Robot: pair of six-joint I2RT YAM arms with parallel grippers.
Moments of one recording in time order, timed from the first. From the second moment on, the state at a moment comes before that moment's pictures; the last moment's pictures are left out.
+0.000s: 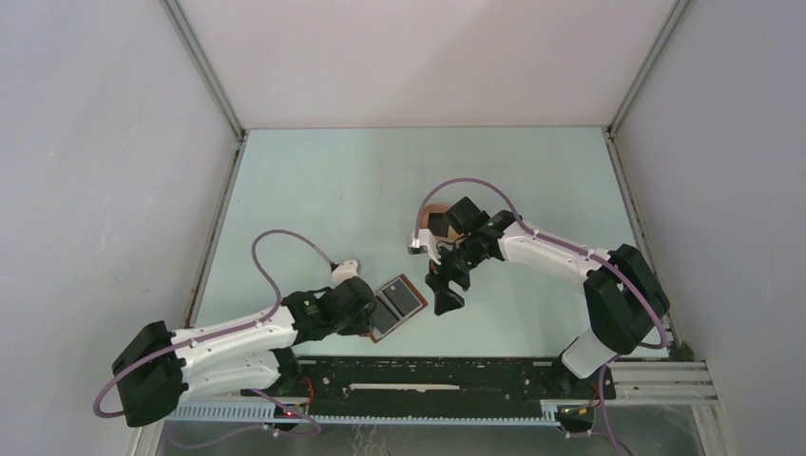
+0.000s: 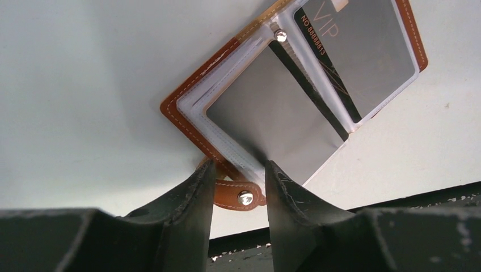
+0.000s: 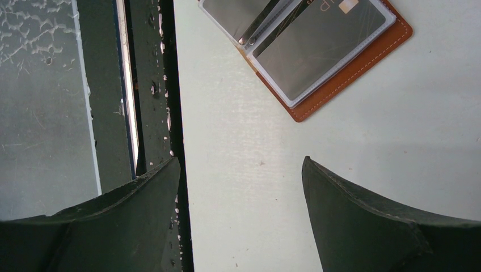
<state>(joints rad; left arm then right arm) -0.98 0.98 0.43 -0.51 -0.25 -0.98 0.70 1.59 1.07 -0.69 -0.74 -0.54</state>
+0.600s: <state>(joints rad) -0.98 0.93 0.42 -0.65 -0.23 -0.99 0.70 1.60 1.08 -0.70 -0.74 -0.54</state>
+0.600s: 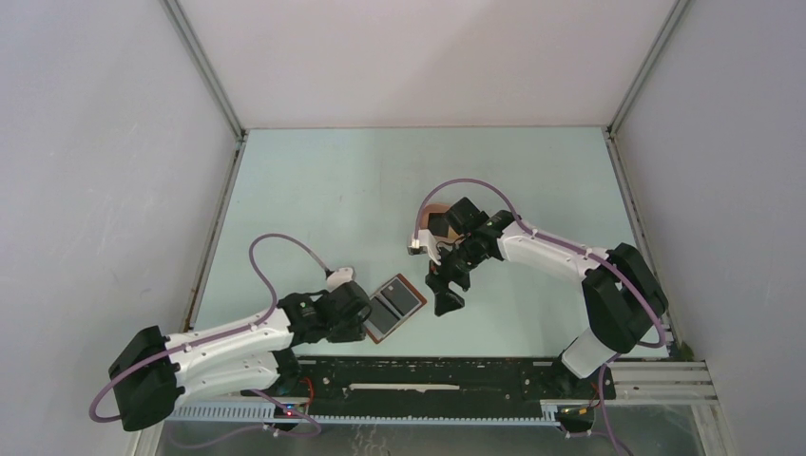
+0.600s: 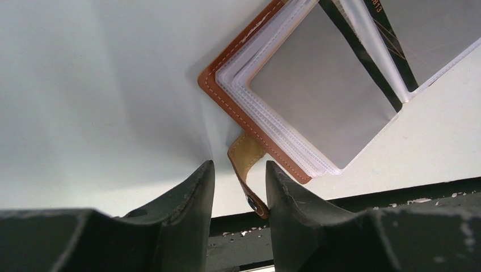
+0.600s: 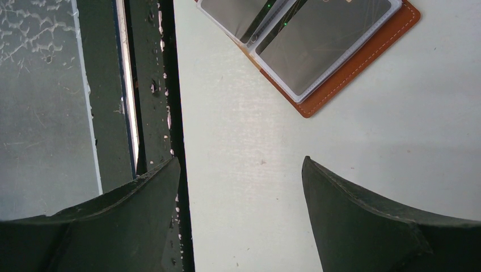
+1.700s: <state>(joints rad) -0.98 0.92 0.40 -0.62 -0.20 -0.99 0.70 1.63 1.08 -0.70 -0.74 -0.54</state>
